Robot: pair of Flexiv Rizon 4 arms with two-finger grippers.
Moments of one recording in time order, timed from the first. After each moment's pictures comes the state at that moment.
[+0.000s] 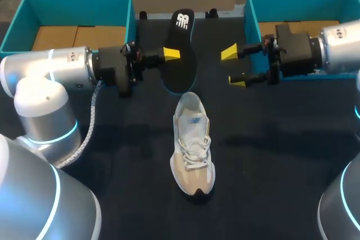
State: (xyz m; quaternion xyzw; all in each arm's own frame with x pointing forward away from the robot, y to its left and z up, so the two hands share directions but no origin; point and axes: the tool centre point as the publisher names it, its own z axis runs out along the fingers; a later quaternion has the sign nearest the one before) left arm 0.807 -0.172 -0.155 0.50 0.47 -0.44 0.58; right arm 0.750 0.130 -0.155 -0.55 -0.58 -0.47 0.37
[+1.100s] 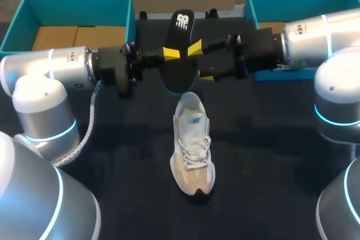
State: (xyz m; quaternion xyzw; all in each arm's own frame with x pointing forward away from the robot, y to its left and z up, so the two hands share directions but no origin) left arm 0.808 -0.171 -0.155 0.50 0.47 -0.44 0.58; right arm 0.770 0.199 -0.159 -0.55 -0.58 -0.47 0.36
